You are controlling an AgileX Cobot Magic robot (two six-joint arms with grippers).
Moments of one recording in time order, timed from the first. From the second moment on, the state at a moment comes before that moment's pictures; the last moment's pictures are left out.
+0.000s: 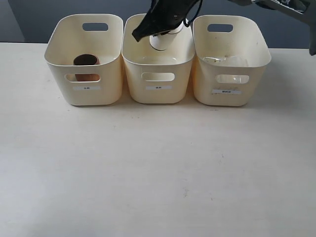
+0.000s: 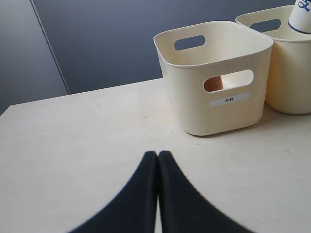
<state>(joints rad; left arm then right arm) -0.07 0.00 0.00 0.02 0.24 0.12 0.52 2.18 -2.01 -0.01 0.78 -0.30</state>
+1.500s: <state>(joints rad) -0.07 0.00 0.00 0.02 0.24 0.12 0.45 2.30 -2.13 0.17 0.96 -0.51</state>
